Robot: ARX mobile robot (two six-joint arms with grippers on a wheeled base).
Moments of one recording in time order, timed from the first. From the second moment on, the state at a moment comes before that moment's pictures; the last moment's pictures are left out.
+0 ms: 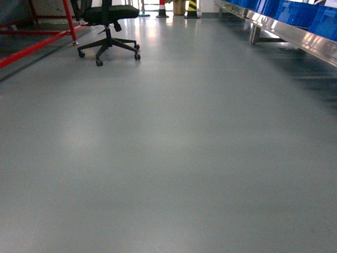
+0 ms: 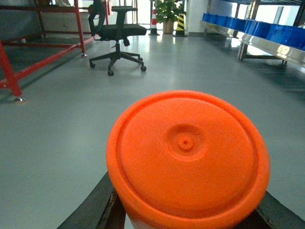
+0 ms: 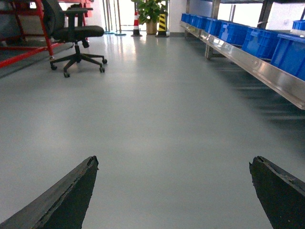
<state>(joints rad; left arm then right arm) 0.00 0.01 0.01 -0.01 0.00 -0.01 0.00 0.00 0.01 -0.01 0.00 0.00</state>
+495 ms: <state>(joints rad) 0.00 0.01 0.01 0.00 0.00 -0.01 0.00 0.00 0.01 0.00 0.00 0.00</state>
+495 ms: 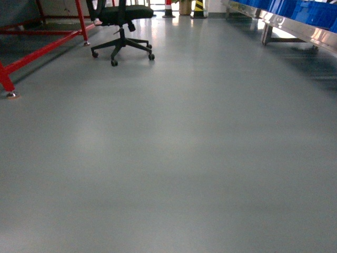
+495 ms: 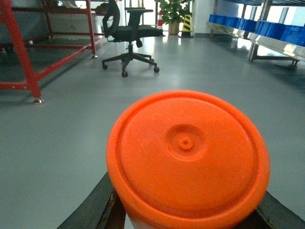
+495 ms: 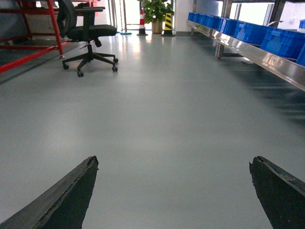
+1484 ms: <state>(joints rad) 0.00 0.01 0.01 -0.01 0.00 -0.01 0.00 0.00 0.01 0.00 0.00 0.00</state>
